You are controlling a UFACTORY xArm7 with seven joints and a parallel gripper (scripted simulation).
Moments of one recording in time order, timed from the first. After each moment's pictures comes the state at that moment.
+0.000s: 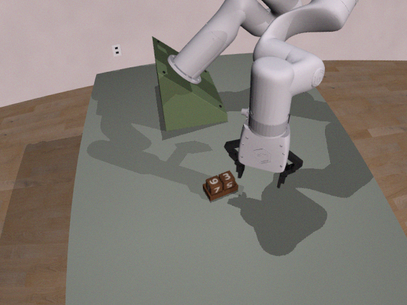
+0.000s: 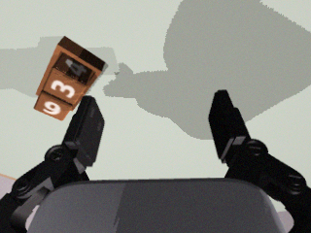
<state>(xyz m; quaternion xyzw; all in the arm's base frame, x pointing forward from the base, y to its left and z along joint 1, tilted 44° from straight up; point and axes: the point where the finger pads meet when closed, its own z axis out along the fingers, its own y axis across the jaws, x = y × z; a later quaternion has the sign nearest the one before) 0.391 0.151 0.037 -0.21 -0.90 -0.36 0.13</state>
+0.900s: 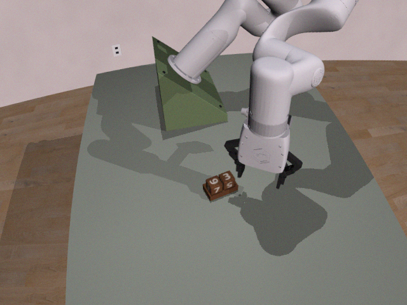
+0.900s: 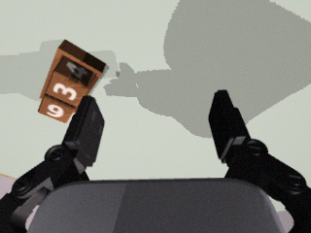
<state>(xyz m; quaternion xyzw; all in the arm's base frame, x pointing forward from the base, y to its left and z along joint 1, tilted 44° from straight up) 0.392 0.151 0.036 -0.23 -0.90 -0.35 0.13</state>
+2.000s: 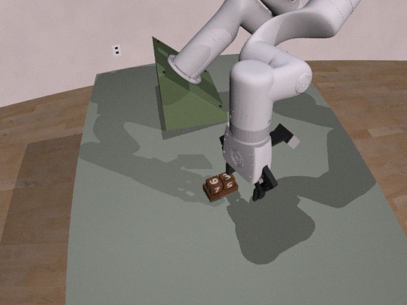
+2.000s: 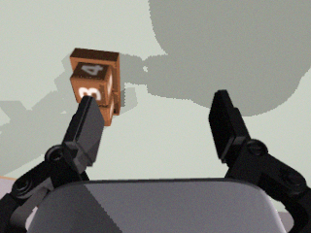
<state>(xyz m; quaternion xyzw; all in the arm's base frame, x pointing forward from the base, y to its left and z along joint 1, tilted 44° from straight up) 0.401 0.125 0.010 -0.47 -0.80 -0.31 0.22</state>
